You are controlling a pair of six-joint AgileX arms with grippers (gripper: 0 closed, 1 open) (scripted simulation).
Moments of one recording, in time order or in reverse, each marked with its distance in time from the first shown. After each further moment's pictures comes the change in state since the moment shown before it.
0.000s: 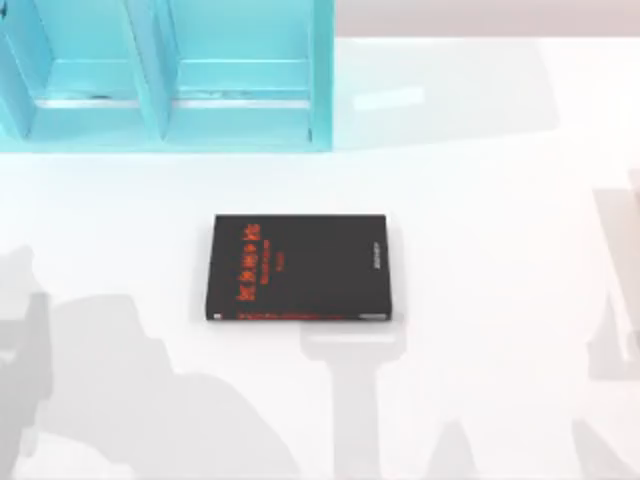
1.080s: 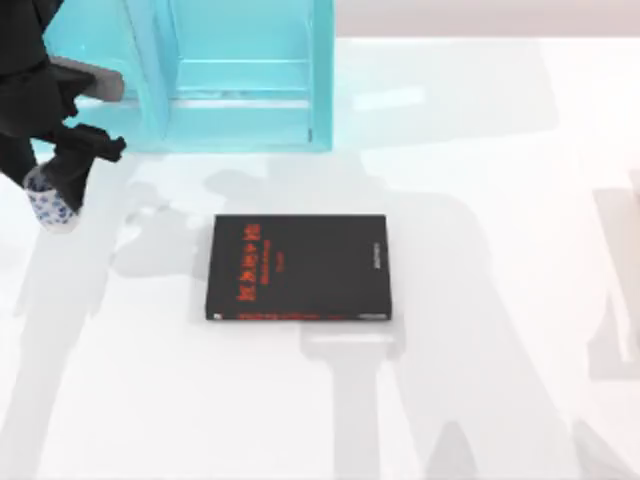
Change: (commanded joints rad) left arm -0.446 0.523 0.773 -0.397 0.013 -1.575; right arm 0.000 0.000 0.000 0.000 0.000 0.000
